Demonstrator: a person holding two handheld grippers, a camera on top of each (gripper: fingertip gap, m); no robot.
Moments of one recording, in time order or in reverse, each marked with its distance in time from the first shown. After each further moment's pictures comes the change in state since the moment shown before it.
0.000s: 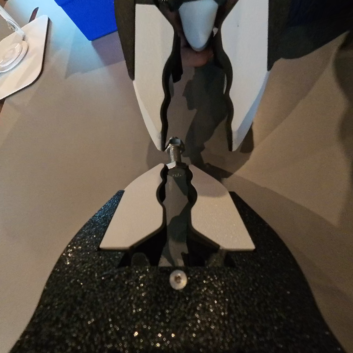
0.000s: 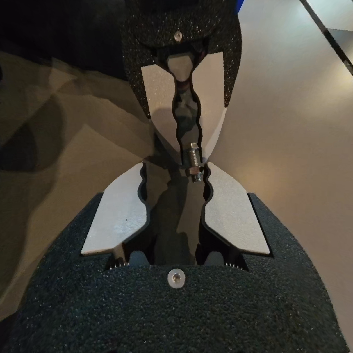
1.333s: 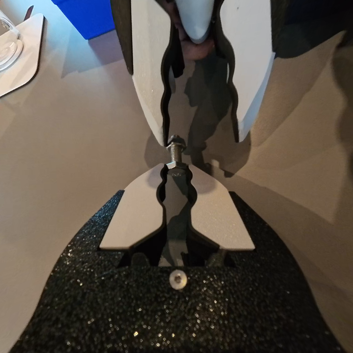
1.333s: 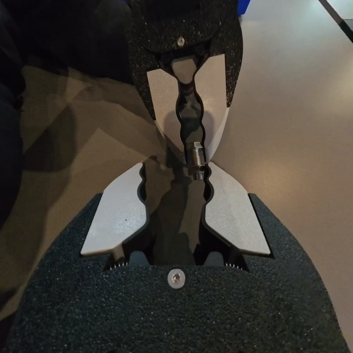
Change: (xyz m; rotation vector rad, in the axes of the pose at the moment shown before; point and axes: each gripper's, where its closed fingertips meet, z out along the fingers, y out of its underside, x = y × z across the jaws) left arm 0.001 0.000 0.001 -0.001 0.015 -0.003; right arm -0.005 -0.002 -0.005 0.011 -0.059 0.048
